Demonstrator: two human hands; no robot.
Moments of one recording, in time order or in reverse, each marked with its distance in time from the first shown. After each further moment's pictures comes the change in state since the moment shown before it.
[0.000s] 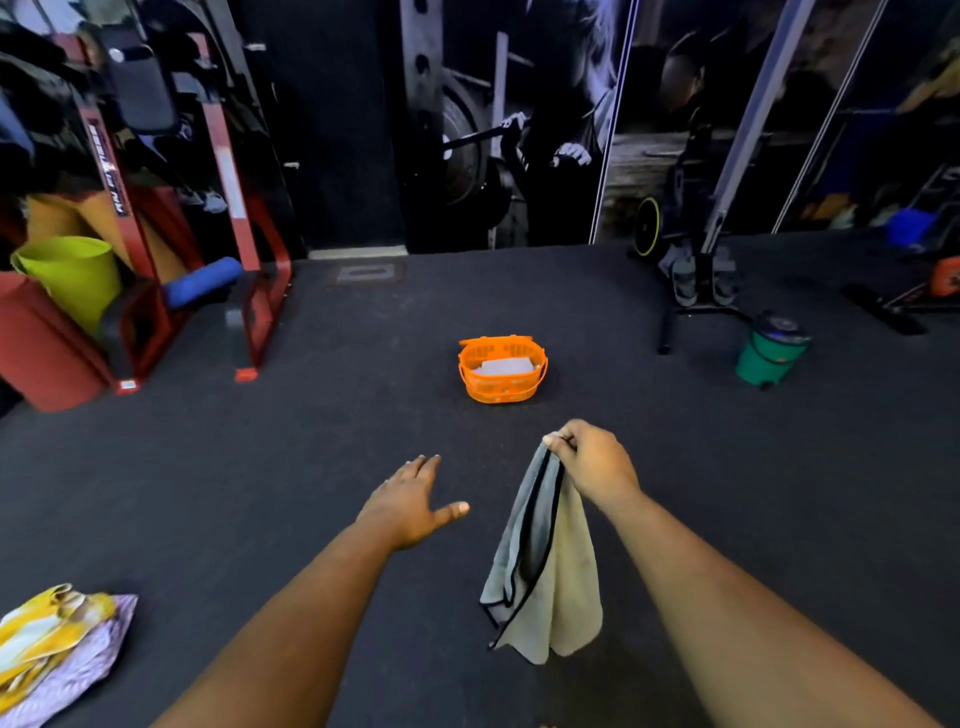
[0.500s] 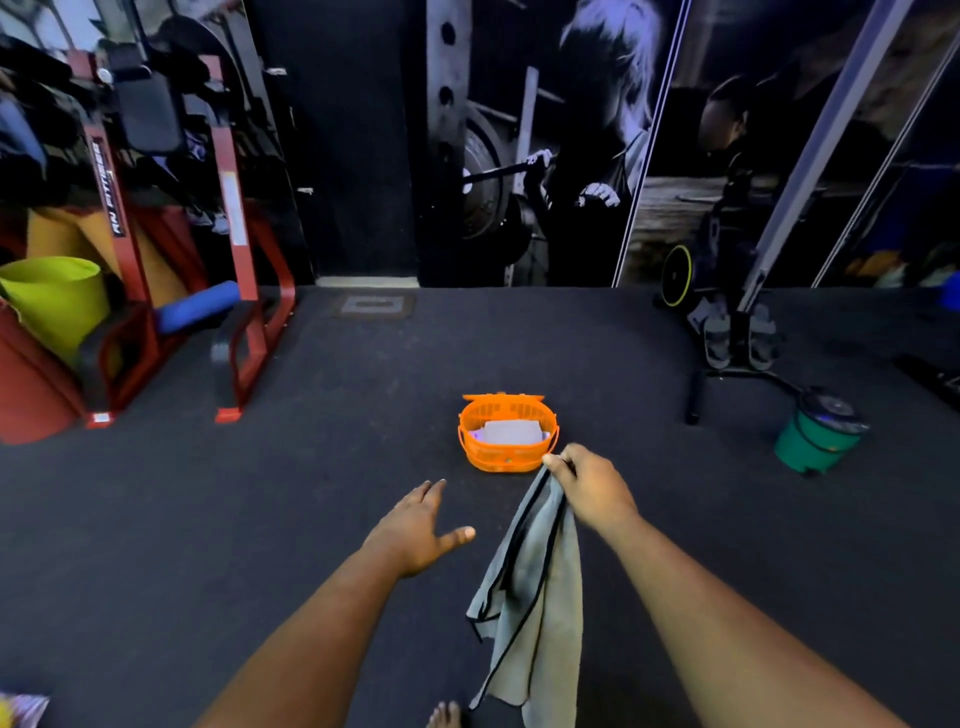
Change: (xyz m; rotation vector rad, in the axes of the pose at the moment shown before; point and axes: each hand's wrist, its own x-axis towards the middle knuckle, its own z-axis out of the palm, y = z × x) left_hand 0.265 0.026 -0.065 -0.146 -0.014 -0.058; right_hand 0.294 0.025 -0.008 0.043 -0.055 -0.090
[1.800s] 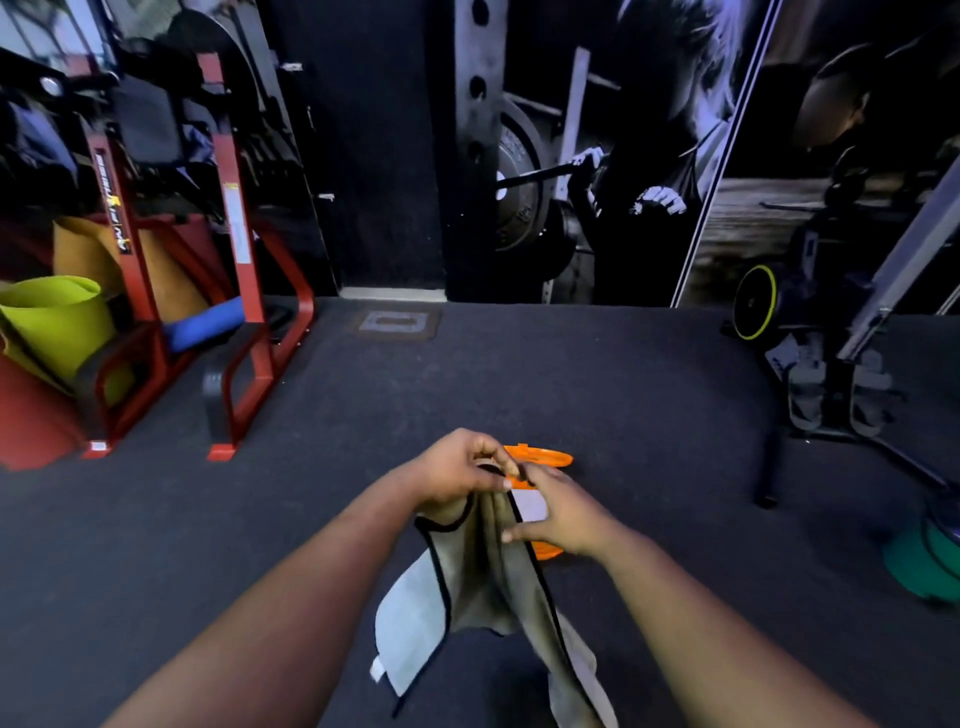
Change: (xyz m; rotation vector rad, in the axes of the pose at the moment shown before) left_hand 0.435 0.123 -0.179 -0.526 -0.014 0.302; right_hand 0.439 0.072 -0.014 -0.017 -0.453 -0.316
